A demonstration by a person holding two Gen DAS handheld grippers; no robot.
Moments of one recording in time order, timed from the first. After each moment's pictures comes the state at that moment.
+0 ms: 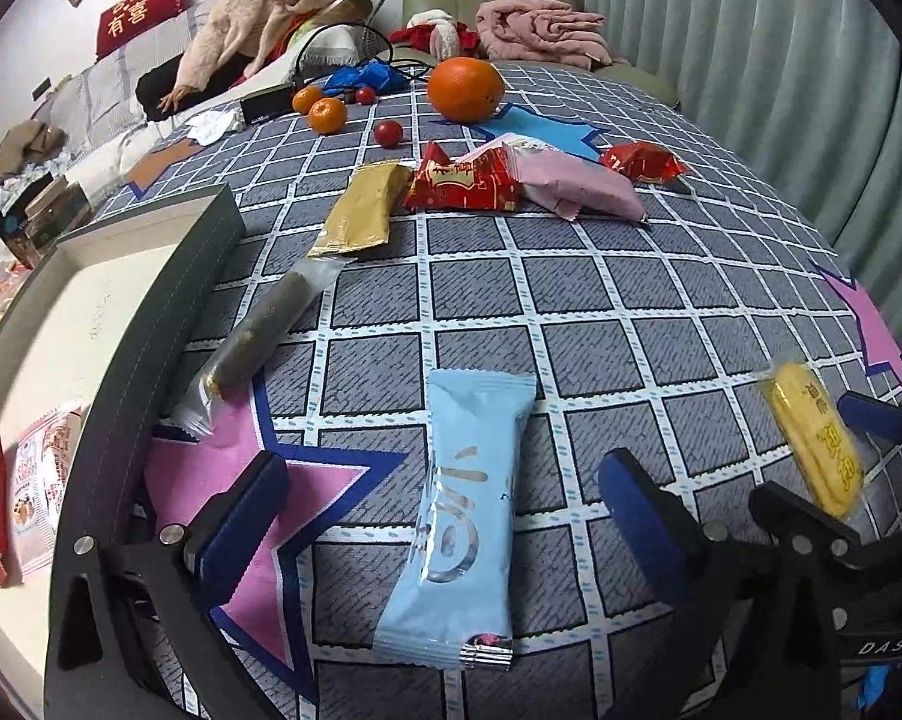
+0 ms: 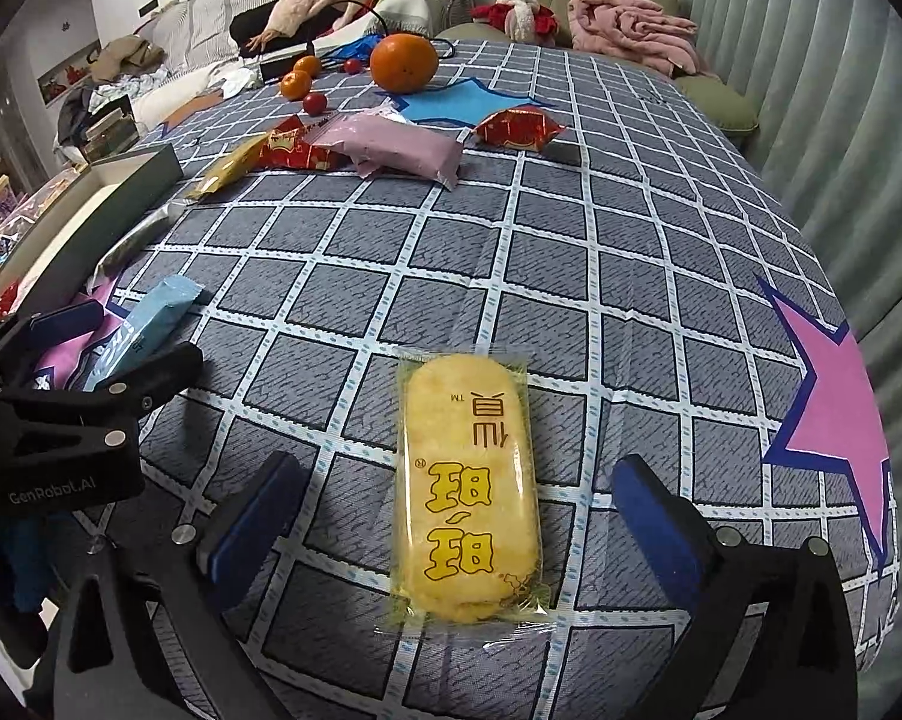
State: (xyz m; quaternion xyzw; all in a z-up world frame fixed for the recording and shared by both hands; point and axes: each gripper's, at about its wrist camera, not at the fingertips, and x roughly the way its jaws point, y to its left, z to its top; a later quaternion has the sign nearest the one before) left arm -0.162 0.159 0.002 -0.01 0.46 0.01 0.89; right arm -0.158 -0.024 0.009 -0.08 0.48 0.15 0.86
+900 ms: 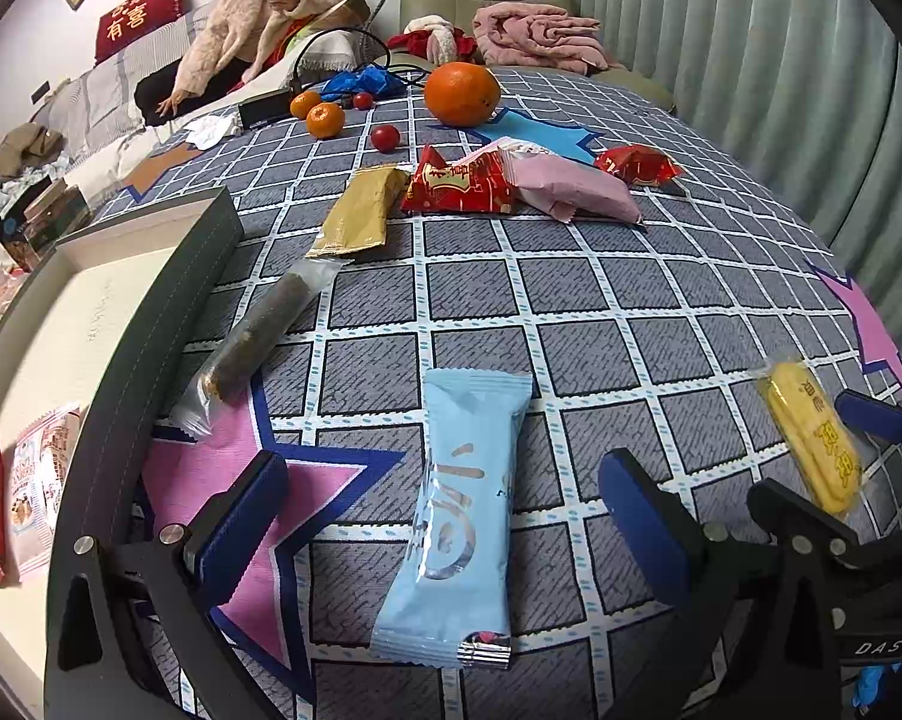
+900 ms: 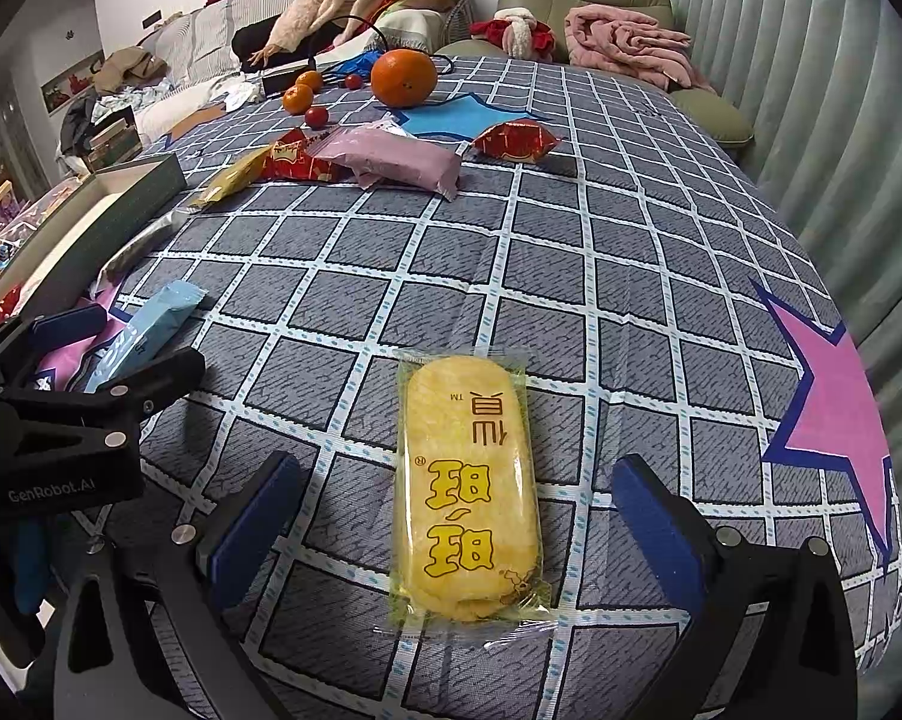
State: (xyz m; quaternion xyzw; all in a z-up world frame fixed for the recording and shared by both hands) left arm -0.164 0.161 0.002 -0.01 0.45 0.01 0.89; right arm -0.164 -0.026 0.010 -0.08 0.47 0.15 0.87
